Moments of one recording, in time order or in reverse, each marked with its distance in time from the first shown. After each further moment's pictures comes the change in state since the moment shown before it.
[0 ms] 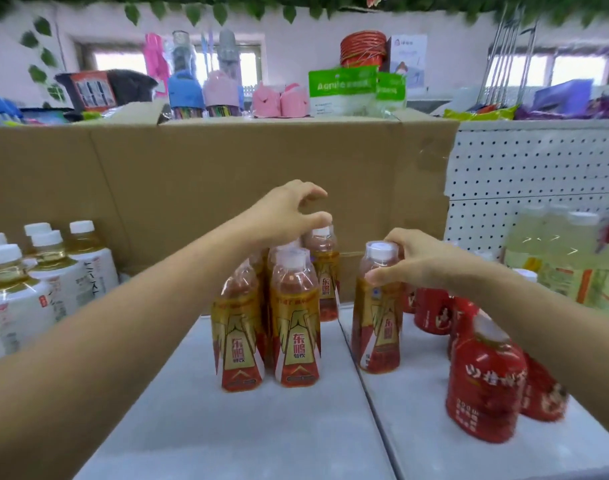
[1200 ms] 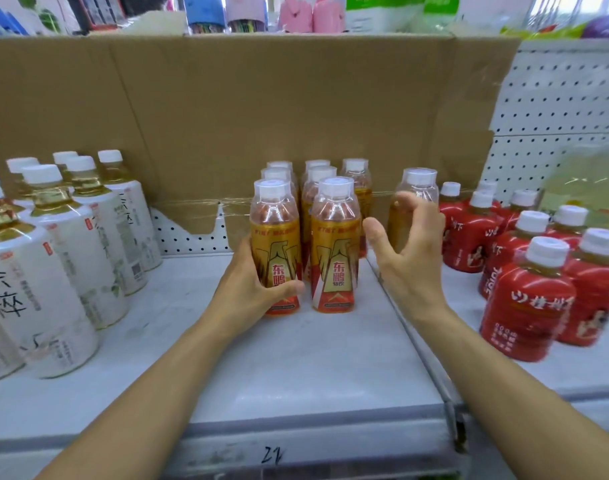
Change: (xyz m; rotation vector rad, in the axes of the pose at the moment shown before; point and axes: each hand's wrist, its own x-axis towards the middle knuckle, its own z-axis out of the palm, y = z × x) left_hand -0.151 -0.120 0.097 -0.400 0.207 -0.308; right_hand -0.027 -0.006 0.146 0.294 0.783 -0.288
